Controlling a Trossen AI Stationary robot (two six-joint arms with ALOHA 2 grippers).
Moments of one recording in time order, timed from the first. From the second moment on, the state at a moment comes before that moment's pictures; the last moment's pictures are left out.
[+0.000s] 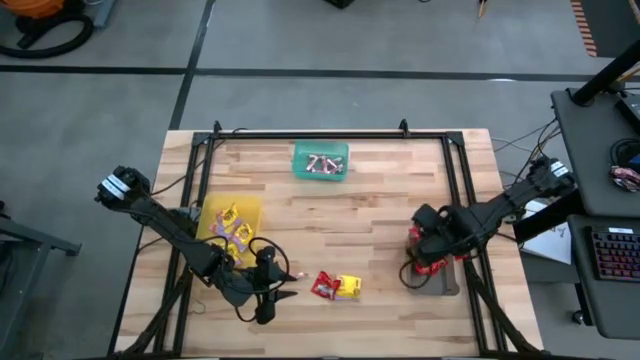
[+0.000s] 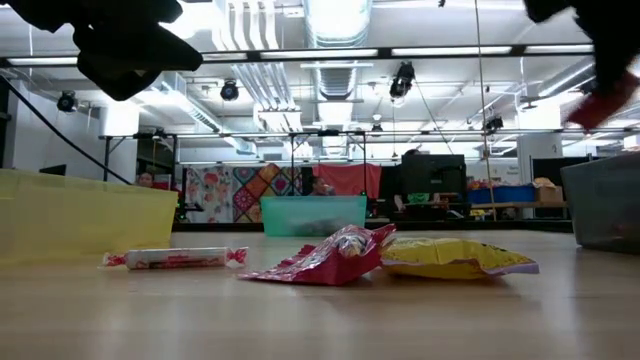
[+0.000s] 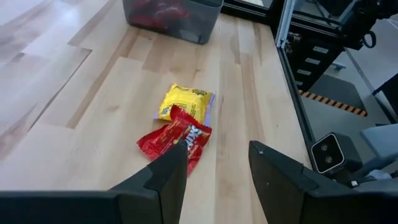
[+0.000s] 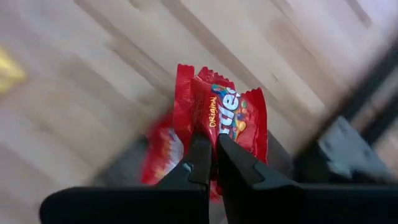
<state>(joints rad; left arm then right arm) -0.68 1.47 0.76 0.16 -0.54 -0.62 0.49 1.32 1.17 -1.44 0.22 1.29</state>
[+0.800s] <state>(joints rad) -0.68 1.47 0.76 0.16 -0.54 -0.62 0.54 1.29 1.01 -1.27 0.31 1.34</state>
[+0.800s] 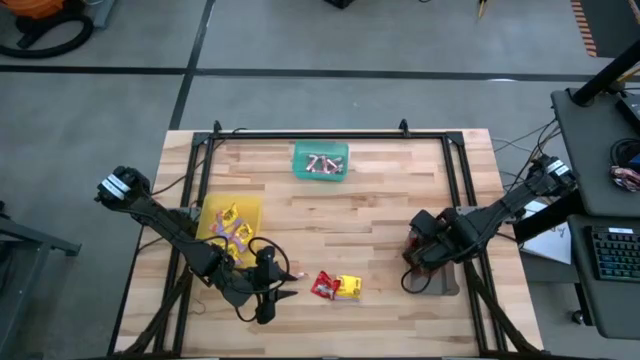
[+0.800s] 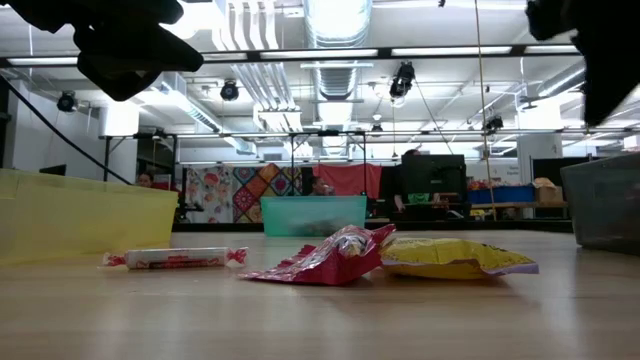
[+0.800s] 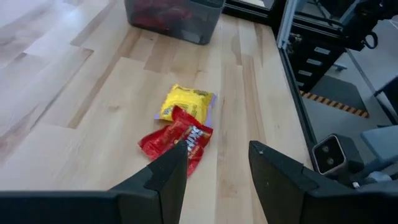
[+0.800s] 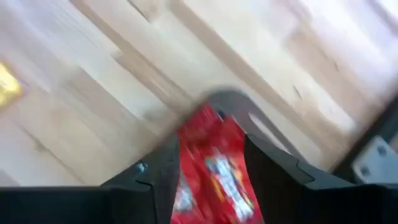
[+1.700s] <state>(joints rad) -0.67 1.72 0.76 0.14 -0.60 -0.62 0.54 1.29 0.91 -0.42 0.79 0.73</state>
